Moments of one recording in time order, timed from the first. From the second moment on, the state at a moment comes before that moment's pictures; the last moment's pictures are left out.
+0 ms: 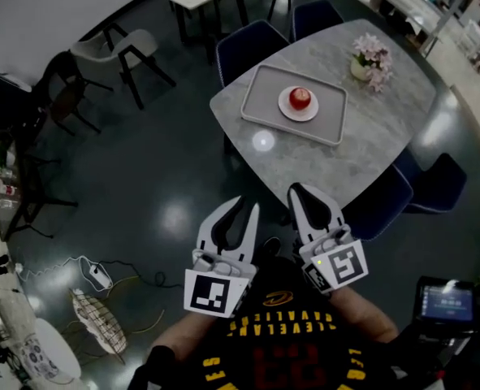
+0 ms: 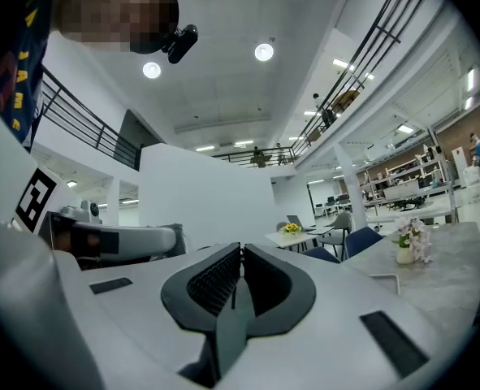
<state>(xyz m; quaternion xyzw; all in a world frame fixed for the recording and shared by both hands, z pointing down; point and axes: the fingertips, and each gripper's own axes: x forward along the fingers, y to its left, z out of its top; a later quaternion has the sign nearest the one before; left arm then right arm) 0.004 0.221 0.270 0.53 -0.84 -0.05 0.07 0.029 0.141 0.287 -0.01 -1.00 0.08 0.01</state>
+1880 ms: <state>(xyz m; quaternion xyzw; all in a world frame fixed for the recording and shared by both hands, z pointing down) -0.153 0.021 0.282 0.63 -0.77 -0.03 0.08 -0.084 -0.058 0.300 0.15 -0.98 0.09 0.00</state>
